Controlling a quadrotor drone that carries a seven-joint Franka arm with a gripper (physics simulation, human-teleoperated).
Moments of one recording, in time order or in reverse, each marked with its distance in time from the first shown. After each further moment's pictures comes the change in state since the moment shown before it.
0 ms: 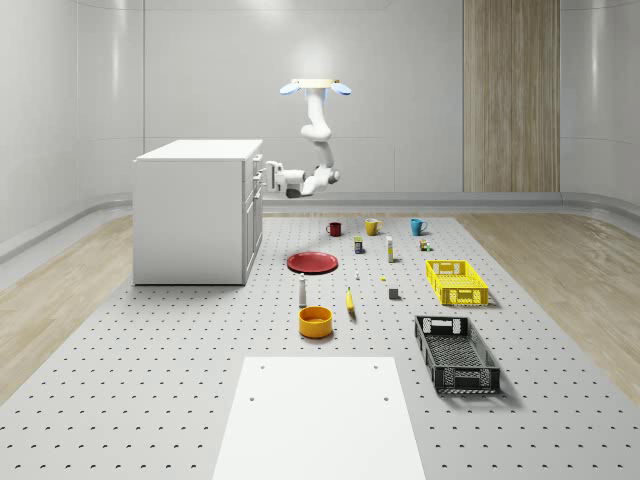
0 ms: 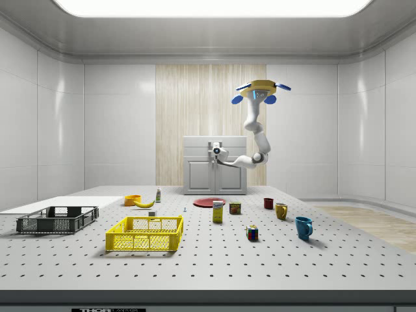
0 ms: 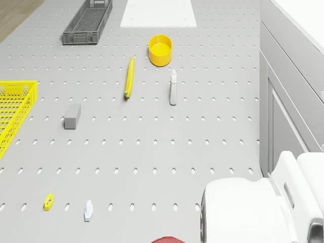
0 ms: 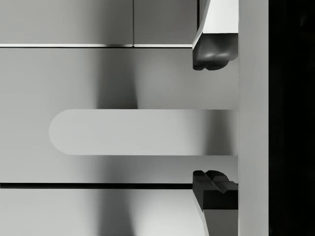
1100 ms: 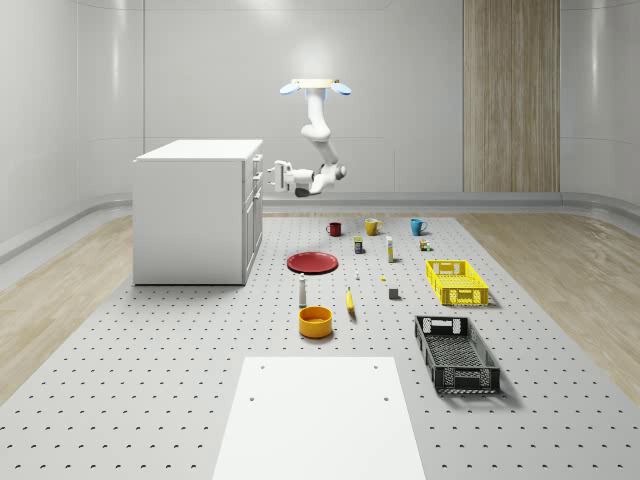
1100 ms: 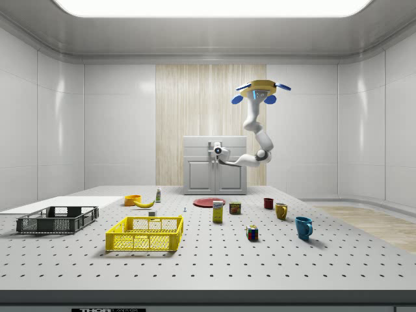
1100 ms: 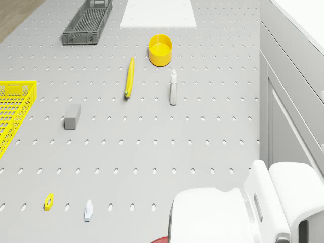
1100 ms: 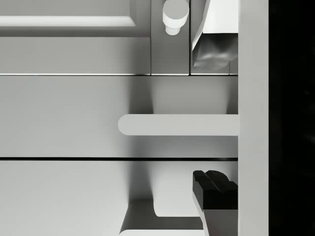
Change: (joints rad) arm 0.084 -0.146 -0.164 -0.088 -0.151 0.004 0.046
